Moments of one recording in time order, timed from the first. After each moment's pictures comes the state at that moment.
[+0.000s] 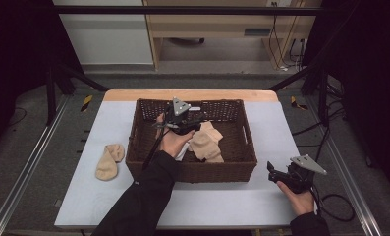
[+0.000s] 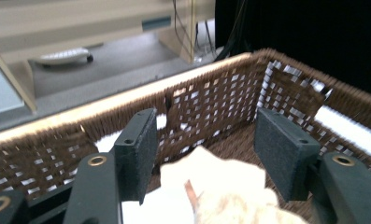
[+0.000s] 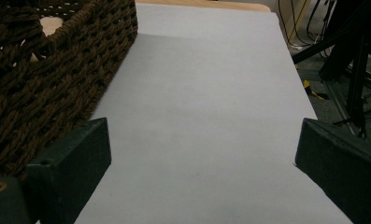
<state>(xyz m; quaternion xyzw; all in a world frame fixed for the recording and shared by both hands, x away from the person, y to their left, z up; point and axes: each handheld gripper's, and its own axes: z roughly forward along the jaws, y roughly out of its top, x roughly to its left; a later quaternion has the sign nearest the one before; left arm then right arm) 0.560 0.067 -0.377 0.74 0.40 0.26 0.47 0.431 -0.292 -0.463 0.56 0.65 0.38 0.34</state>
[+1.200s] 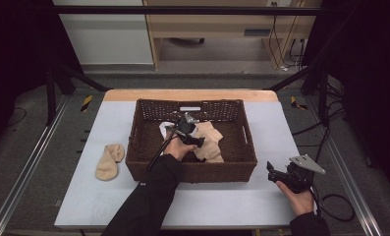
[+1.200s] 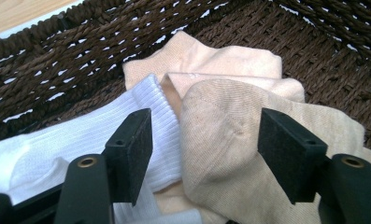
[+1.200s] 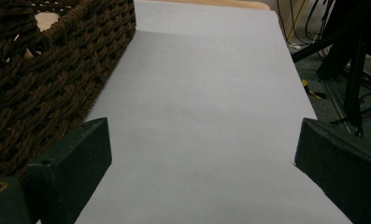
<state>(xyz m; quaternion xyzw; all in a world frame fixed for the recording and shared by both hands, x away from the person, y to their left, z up) 0.579 0.054 -0.440 0.84 0.38 0.17 0.34 0.433 -0.291 -0.465 0.56 0.65 0.38 0.34</state>
